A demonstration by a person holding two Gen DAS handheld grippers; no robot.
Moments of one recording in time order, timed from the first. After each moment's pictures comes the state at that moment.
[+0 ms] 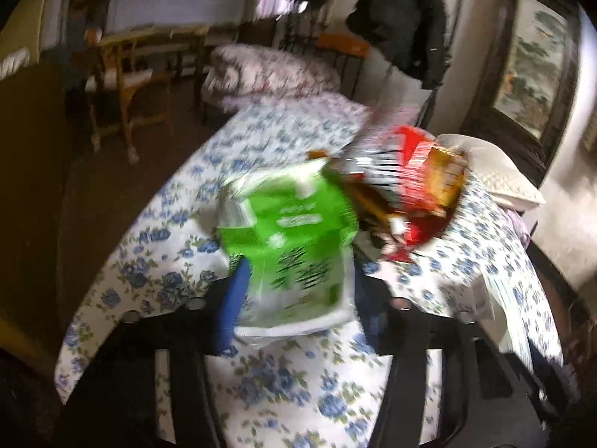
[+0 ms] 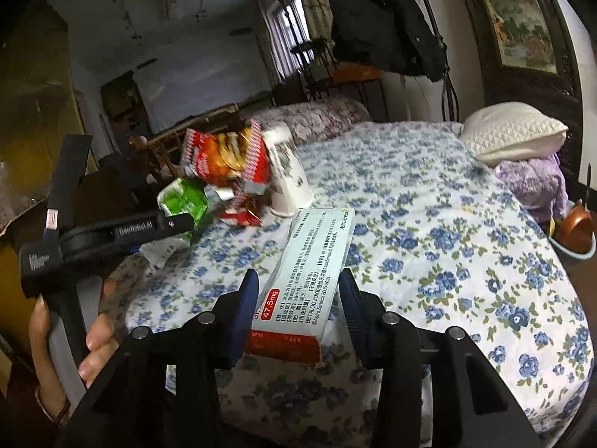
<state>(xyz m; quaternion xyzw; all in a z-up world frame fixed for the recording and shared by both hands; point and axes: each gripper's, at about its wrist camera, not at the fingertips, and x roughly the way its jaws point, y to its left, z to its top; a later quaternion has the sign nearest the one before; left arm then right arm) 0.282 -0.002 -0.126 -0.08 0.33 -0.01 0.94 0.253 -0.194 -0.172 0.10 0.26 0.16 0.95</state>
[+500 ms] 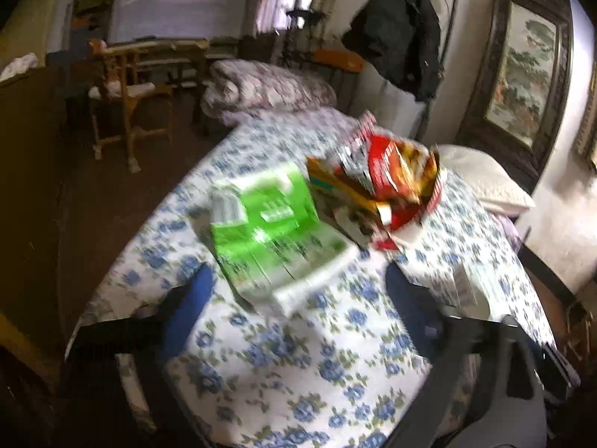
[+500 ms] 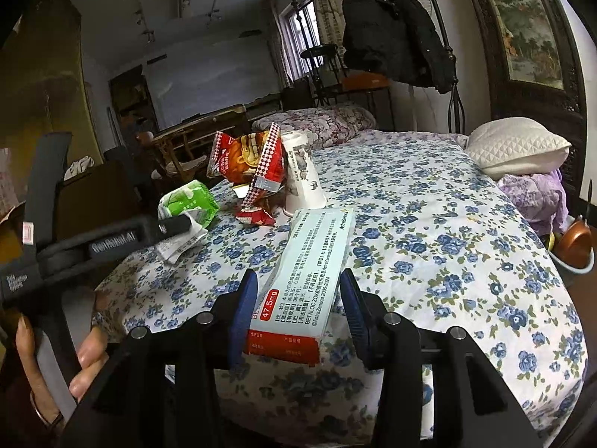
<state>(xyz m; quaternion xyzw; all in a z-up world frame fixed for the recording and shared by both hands) 0.255 0.003 -0.120 -0.10 0.30 0.00 0.95 0.247 -0.186 -0.171 0.08 0.26 0.16 0.95</state>
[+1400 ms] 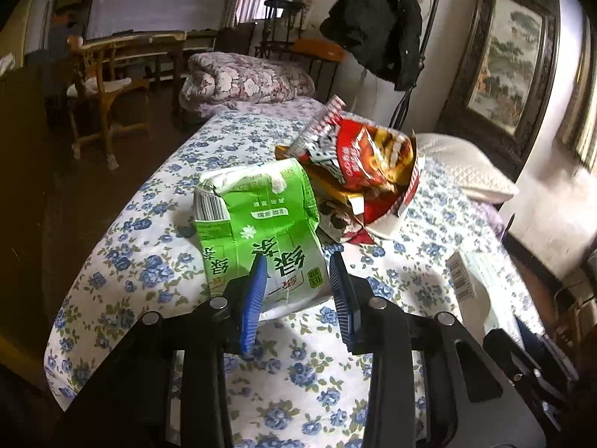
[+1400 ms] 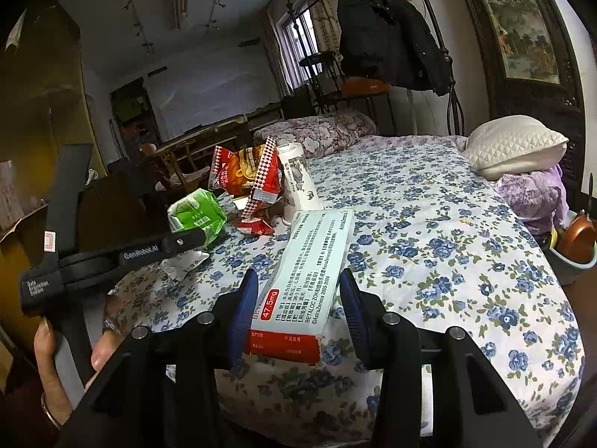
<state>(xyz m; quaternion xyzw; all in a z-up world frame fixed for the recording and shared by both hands) 0.264 -0.005 -0.126 -0.10 0.32 -0.05 0.94 0.240 -0.195 -0.165 0.10 0.25 0.17 0.95</state>
